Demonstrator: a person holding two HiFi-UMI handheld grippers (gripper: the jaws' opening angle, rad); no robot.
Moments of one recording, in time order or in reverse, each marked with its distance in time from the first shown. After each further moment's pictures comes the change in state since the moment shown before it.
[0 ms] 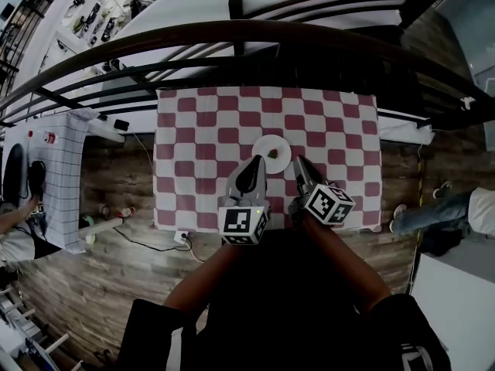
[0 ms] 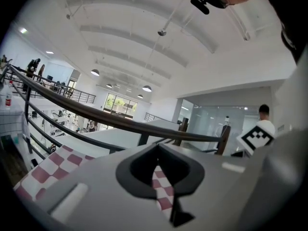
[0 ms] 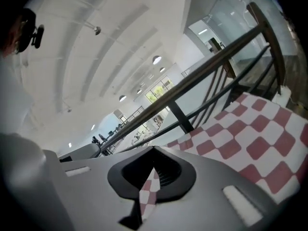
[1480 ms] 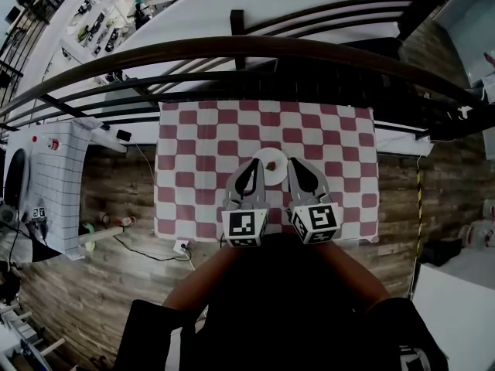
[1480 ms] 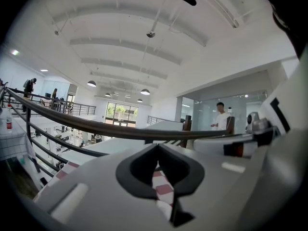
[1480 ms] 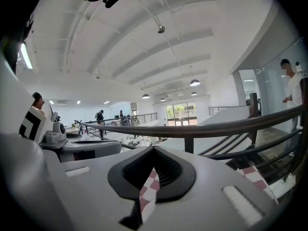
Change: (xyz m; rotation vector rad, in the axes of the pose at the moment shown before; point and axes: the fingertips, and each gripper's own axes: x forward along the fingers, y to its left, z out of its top) left arm 0.014 -0.003 0.020 0.147 -0.033 0.049; right arm -0.013 0.071 0.053 -0.616 -0.150 0.010
